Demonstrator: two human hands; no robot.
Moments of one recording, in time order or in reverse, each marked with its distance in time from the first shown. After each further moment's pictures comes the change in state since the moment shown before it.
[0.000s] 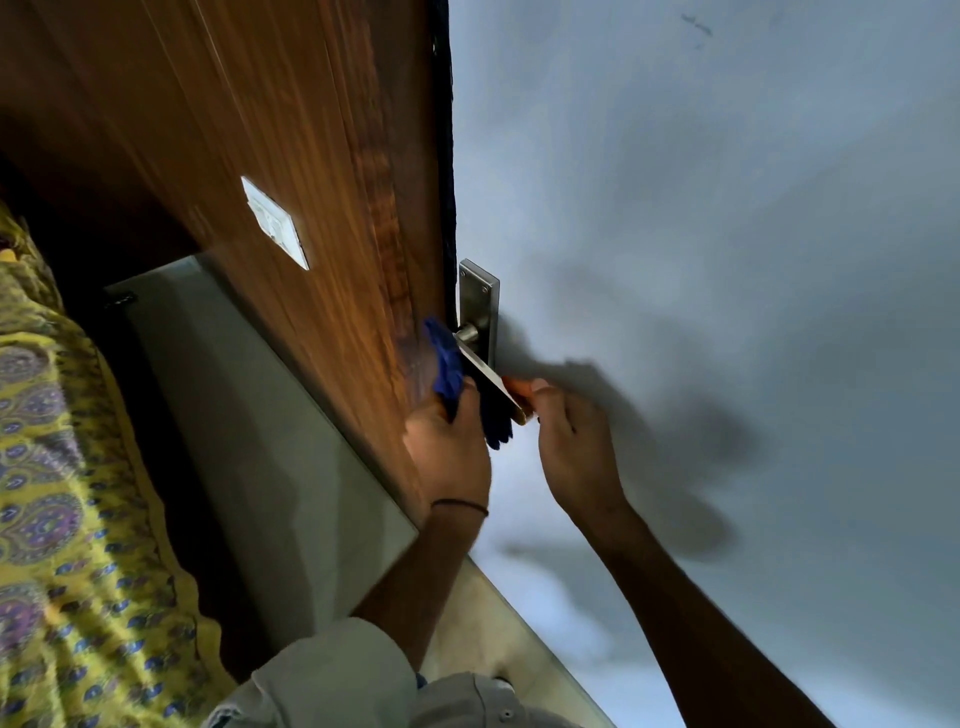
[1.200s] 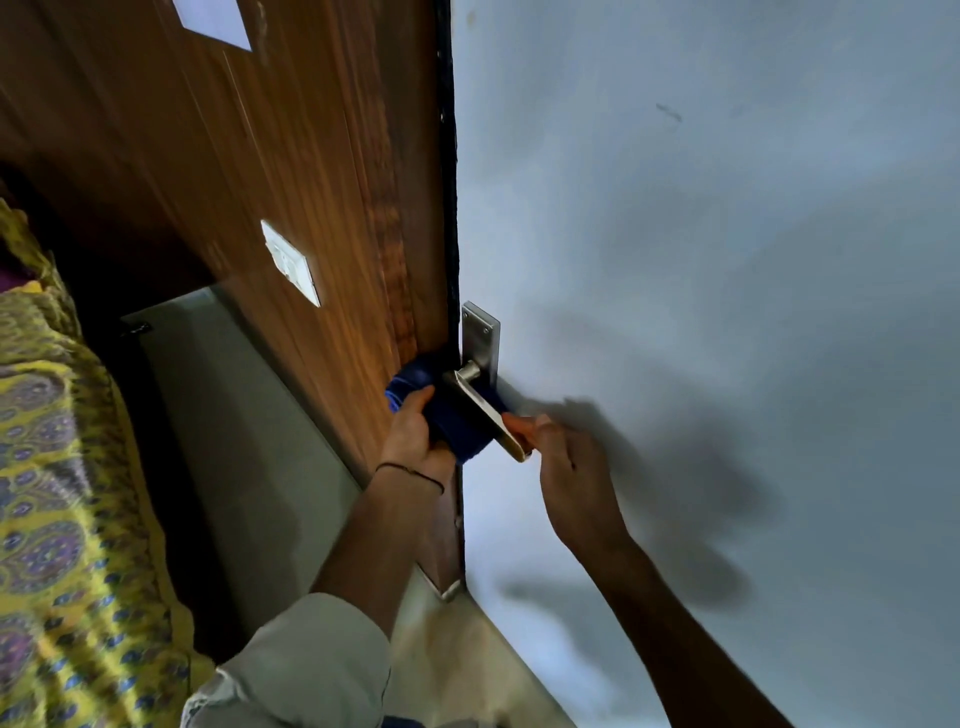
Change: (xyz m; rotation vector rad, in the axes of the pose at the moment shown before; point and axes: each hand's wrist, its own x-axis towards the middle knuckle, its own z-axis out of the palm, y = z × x) left_hand 0.055 0.023 -0.003 -0.644 -0.238 -0.672; right_hand 0.003 0.002 -0.006 -0.013 -0.034 0.059
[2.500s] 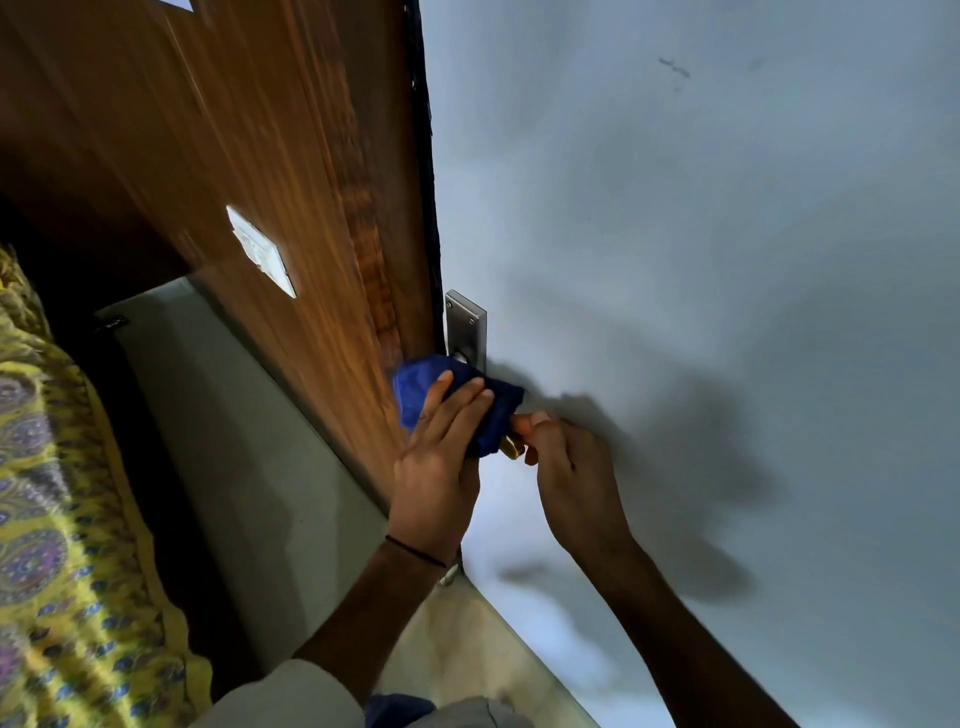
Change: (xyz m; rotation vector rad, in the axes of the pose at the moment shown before) left_hand -0.003 -0.037 -0.040 1.449 -0.177 1.327; right_hand 0.001 0.001 0.001 -0.064 0.037 -0.037
